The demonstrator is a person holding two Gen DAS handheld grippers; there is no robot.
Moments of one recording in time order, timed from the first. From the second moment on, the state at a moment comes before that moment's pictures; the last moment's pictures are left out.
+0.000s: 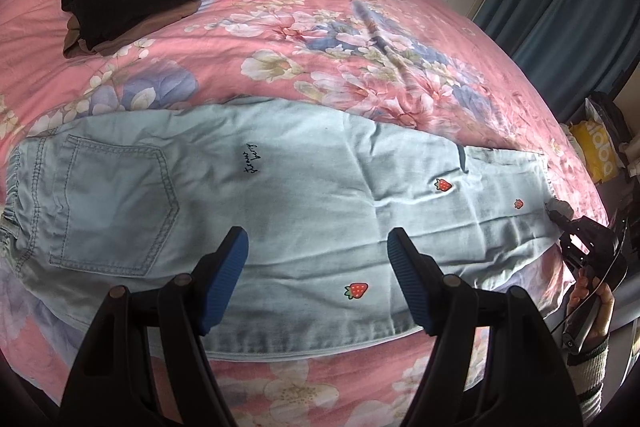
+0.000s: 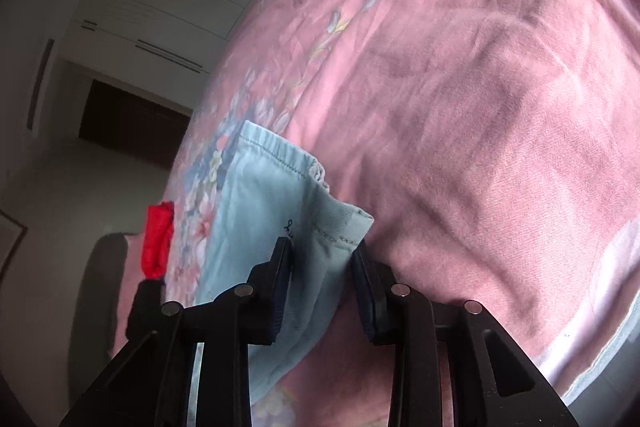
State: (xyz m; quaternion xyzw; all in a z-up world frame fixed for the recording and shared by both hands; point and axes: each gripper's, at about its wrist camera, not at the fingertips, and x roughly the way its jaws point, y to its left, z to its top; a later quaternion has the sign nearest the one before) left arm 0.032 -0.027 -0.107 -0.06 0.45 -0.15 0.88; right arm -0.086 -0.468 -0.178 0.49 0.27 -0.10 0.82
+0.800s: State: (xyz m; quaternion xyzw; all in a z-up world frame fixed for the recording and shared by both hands) left arm 0.027 -0.036 -0.113 -0.11 0.47 -0.20 0.85; right arm -0.064 -0.381 -0.094 0.27 0.25 -0.08 0.93
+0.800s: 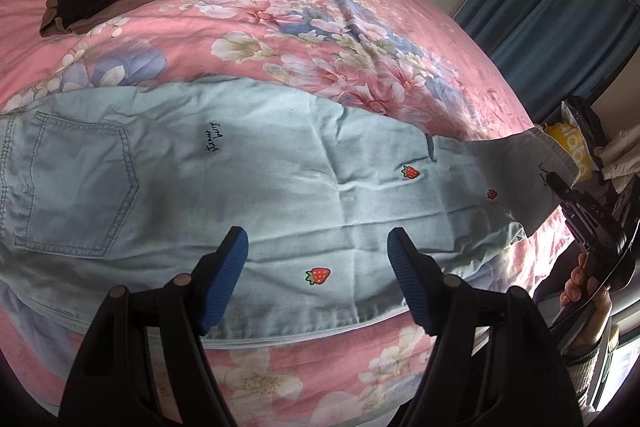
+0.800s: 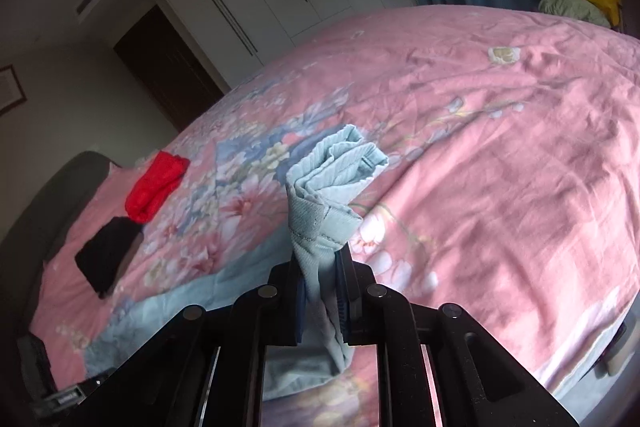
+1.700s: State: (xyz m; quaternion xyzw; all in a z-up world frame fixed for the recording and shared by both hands) left arm 0.031 0.016 -0.142 -0.23 0.49 -0.22 0.81; right arm -0.012 -0.169 -0.145 -0.06 0.33 0.10 0.94
